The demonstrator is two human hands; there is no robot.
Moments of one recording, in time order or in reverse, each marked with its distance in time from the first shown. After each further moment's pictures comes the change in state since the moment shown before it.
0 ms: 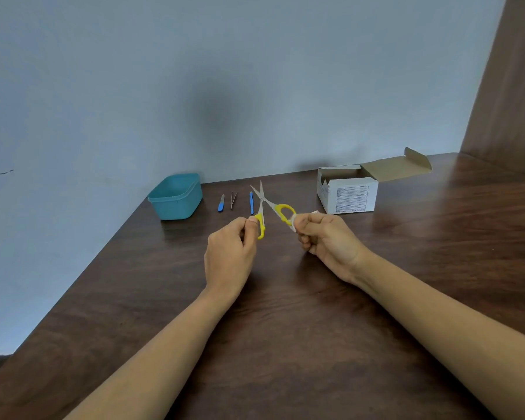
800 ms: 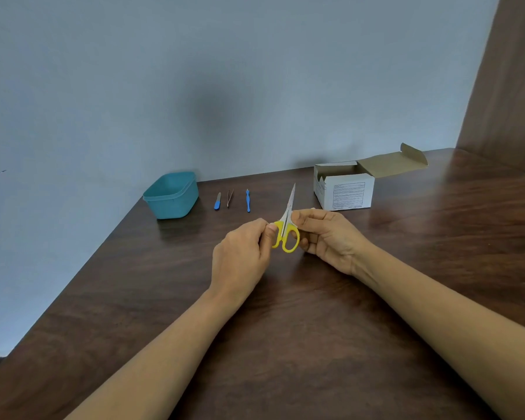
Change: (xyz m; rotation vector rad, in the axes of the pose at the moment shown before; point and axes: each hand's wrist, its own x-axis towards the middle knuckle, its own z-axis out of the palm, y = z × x) left_hand -0.009 0.005 0.005 0.199 -0.115 0.288; right_hand 0.002 -0.004 -0.009 0.131 -0.011 0.122
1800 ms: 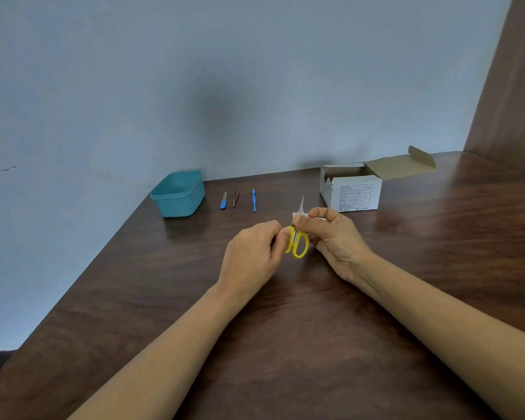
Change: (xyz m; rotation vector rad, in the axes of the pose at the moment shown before) left_hand 0.004 -0.002 0.000 -0.061 -0.054 0.139; right_hand 0.004 0.011 0.008 0.080 0.153 -0.126
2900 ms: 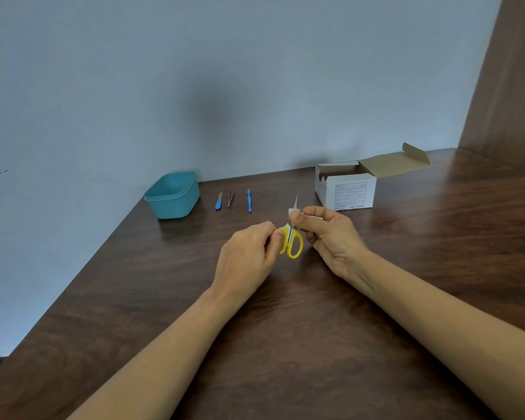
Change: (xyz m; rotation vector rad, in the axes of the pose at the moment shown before) left_hand -0.002 0.001 0.001 -0.025 -0.012 -0.032; right_hand 0.002 -0.001 0.000 0.042 0.067 0.004
